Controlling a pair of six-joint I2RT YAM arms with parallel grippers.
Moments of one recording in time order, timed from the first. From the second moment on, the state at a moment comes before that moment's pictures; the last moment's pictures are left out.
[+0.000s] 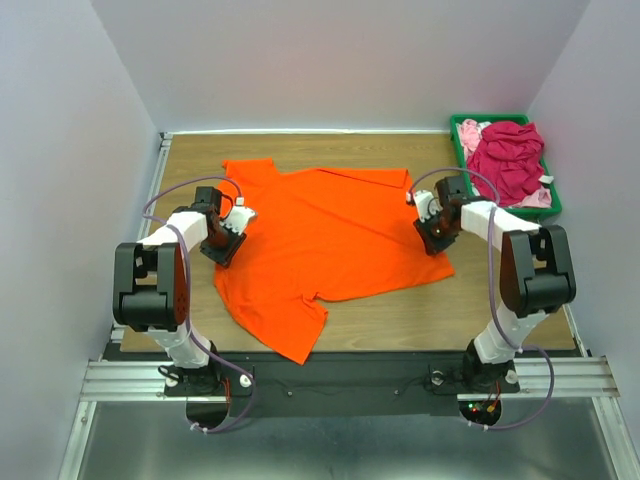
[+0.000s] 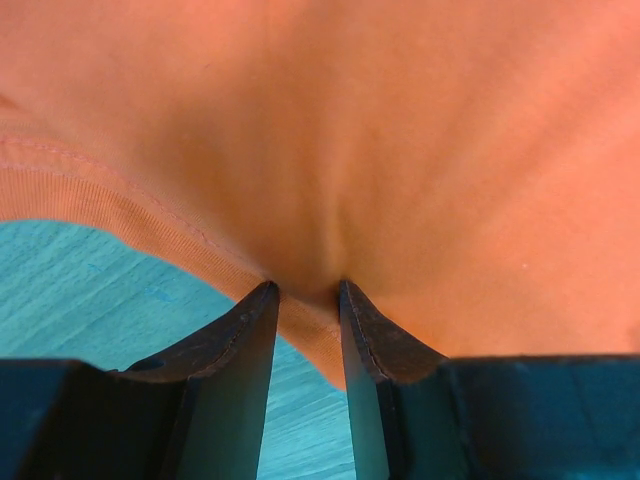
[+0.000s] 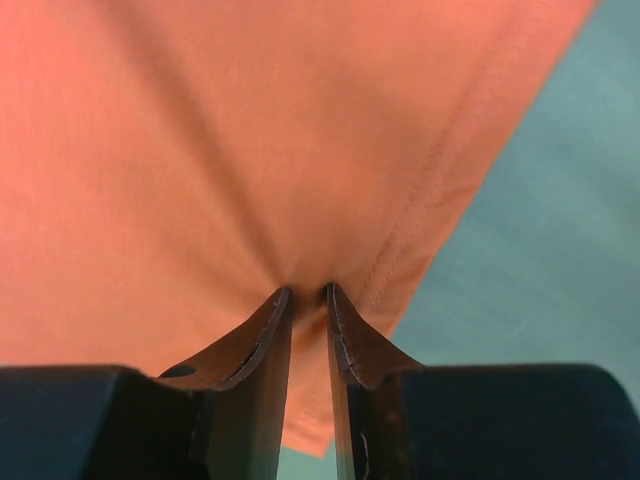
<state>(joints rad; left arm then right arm) -0.03 1.64 0.96 -0.62 0.12 0.57 0.12 1.77 1.10 -0.56 -0.14 -0.46</state>
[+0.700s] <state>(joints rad) 0.01 1.65 1.45 -0.70 0.46 0.63 0.12 1.78 1.49 -0.87 -0.22 -0.47</state>
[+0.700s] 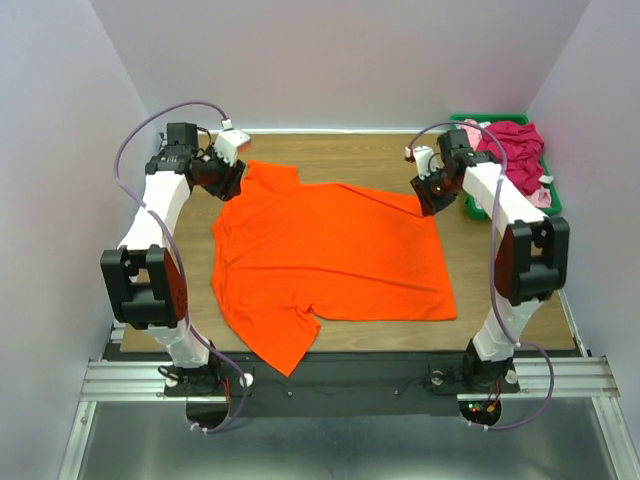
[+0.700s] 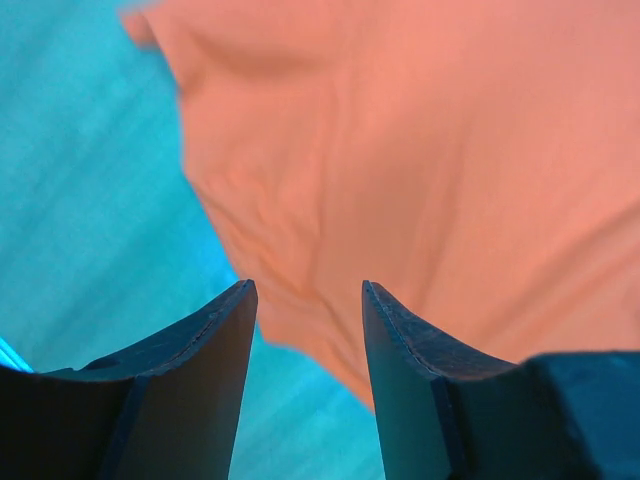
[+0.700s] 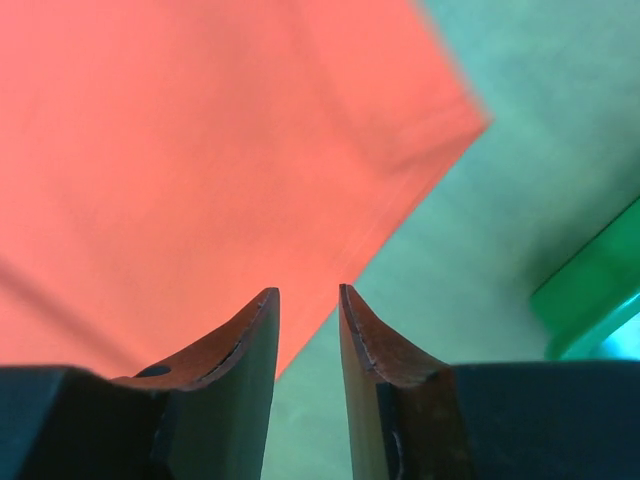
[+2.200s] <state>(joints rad) 0.03 1.94 1.64 -0.52 0.50 0.38 0.12 2.17 1.72 -0.80 -0.14 -0.40</state>
